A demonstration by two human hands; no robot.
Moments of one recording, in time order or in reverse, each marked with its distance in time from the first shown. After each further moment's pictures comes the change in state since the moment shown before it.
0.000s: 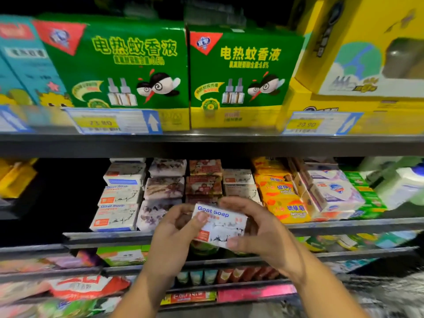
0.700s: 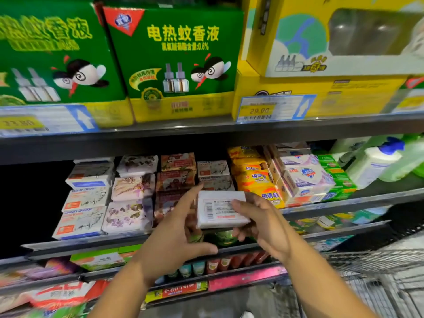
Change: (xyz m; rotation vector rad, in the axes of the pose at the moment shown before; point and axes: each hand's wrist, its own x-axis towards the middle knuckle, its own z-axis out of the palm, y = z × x) left_hand 0.017 -0.008 0.028 0.522 -0.484 0.139; right_hand -0.009 0.011 -0.048 0.286 0.162 0.170
